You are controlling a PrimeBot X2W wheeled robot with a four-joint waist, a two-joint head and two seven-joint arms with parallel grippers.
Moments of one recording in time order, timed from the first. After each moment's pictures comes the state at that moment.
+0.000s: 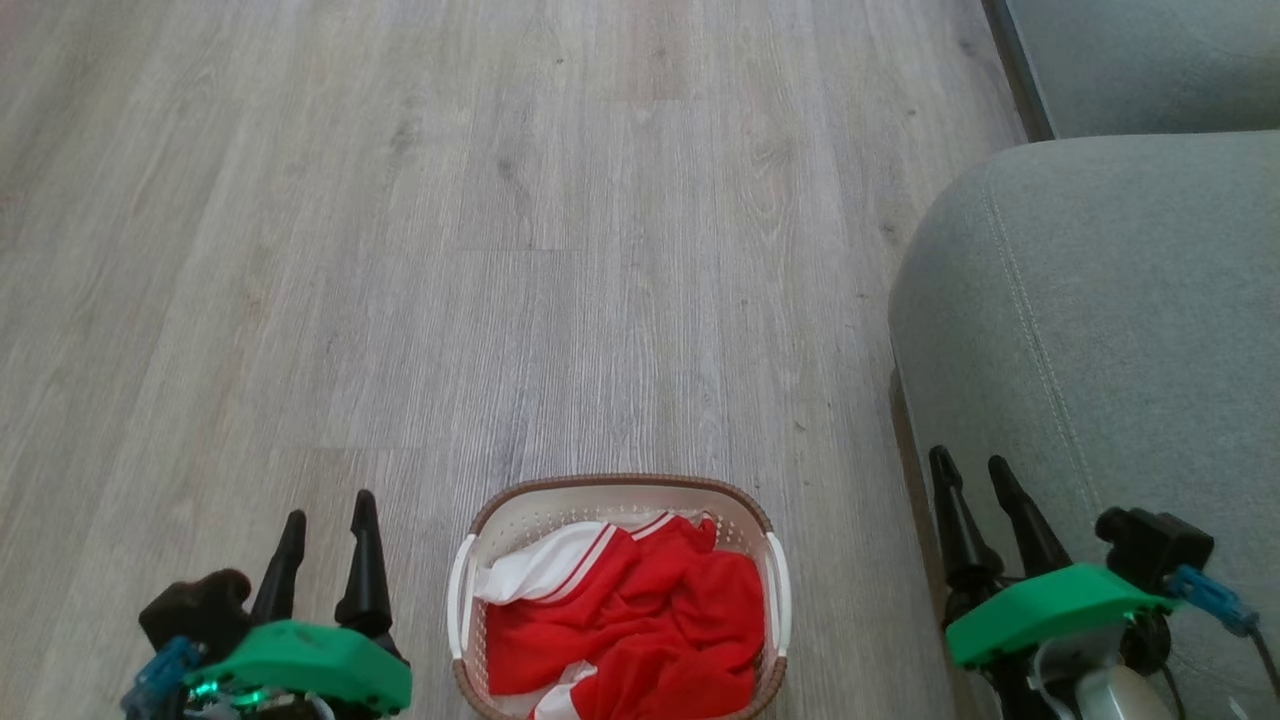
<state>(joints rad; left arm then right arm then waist) 0.09 0.10 -0.16 0.11 -0.51 0.11 -0.14 0.01 -0.04 0.06 0.22 0.57 0.13 -0.14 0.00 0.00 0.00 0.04</state>
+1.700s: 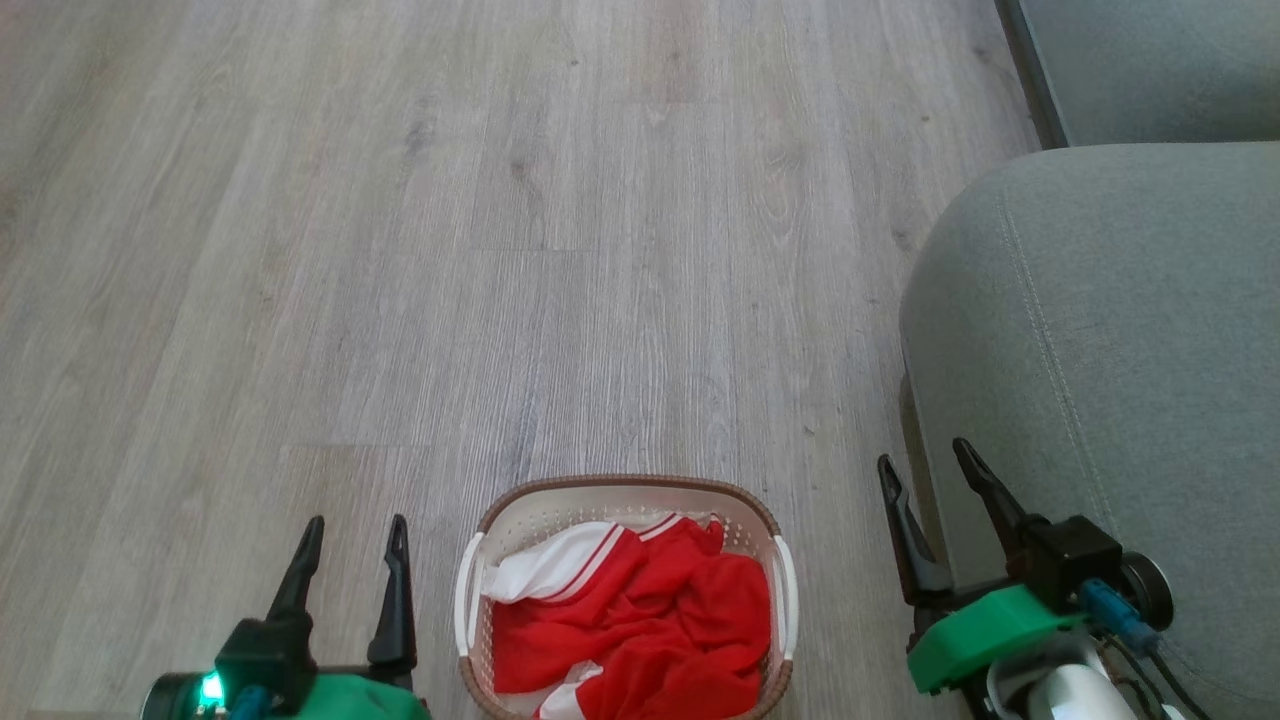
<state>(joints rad) 0.15 0.07 -0.14 0.10 -0.11 0.07 -0.25 0.00 -0.04 0.11 0.22 0.10 0.13 -0.25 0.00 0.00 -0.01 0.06</state>
